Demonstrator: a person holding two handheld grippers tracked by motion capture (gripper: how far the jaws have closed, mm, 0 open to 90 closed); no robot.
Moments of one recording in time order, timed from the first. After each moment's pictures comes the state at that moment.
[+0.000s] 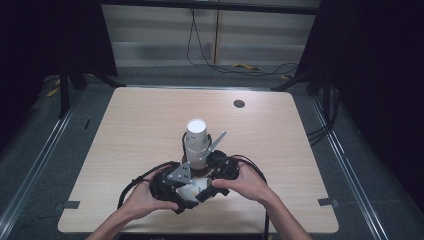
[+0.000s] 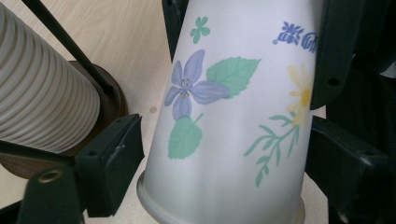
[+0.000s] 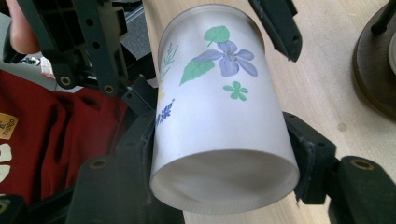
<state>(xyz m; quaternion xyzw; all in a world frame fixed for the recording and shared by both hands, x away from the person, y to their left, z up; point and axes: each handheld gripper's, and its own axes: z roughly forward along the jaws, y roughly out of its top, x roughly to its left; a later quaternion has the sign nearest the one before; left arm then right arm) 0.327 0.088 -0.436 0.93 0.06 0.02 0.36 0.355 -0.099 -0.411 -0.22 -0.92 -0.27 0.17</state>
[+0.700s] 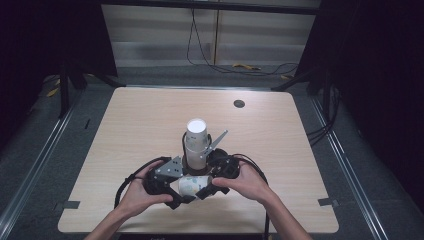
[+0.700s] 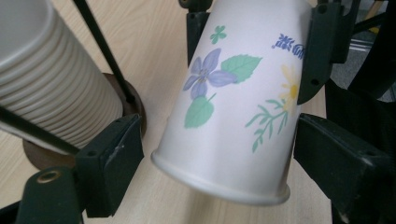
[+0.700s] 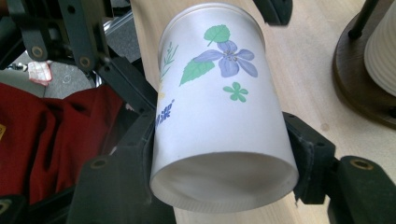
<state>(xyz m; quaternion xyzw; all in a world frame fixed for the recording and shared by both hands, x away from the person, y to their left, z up) 0.336 0.108 -0.431 0.91 0.09 0.02 0.41 0.357 -0.101 -0.408 -0.24 -0.92 -0.27 0.15</state>
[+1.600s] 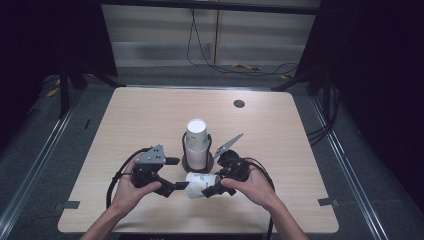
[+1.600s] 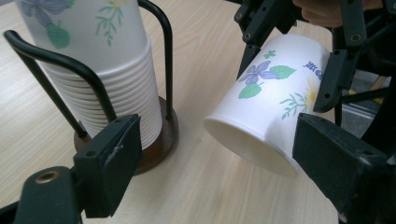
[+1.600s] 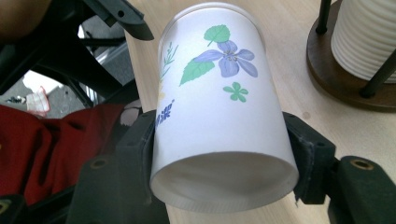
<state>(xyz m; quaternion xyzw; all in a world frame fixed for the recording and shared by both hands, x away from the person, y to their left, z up) 0.347 0.139 -0.426 0.85 0.17 0.02 0.50 0.350 -0.128 -0.415 -0.27 -0.90 -0.33 0.13</state>
